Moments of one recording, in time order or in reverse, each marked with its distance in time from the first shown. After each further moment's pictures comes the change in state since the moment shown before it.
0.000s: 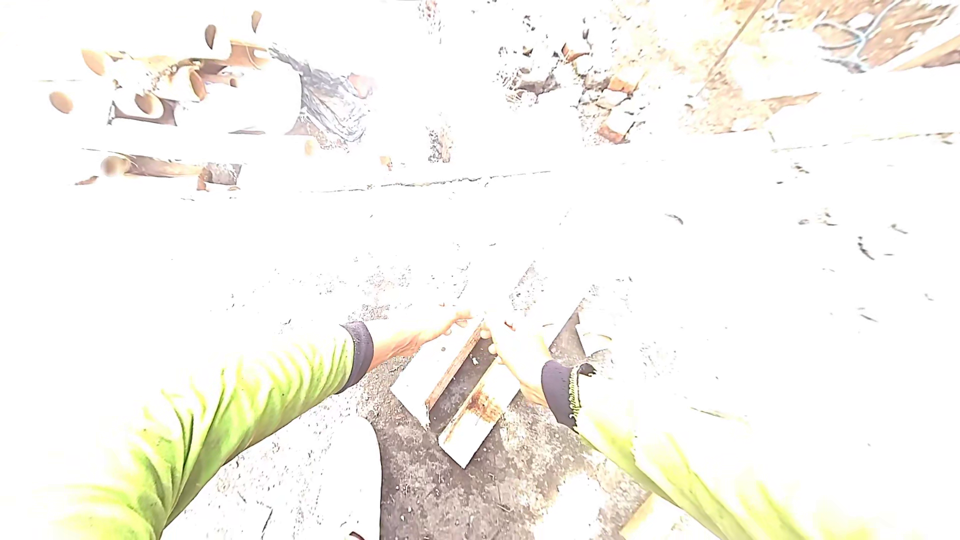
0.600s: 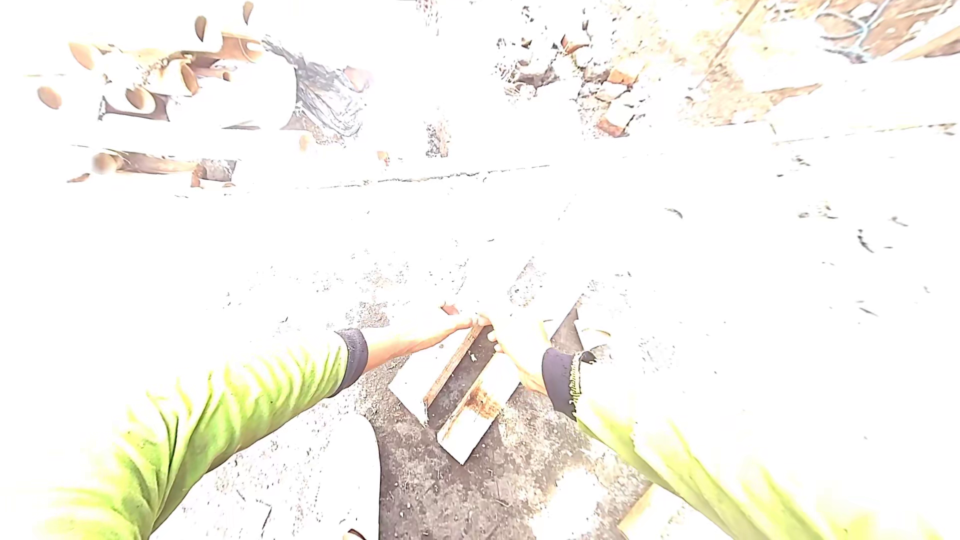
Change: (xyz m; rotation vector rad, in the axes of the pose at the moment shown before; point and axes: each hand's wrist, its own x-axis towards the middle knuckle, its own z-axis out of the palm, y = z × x) left_hand 0.006 -0.018 -0.002 0.220 -0.007 0.198; right_hand 0.002 -0.008 -0.003 0.045 0.015 0.048
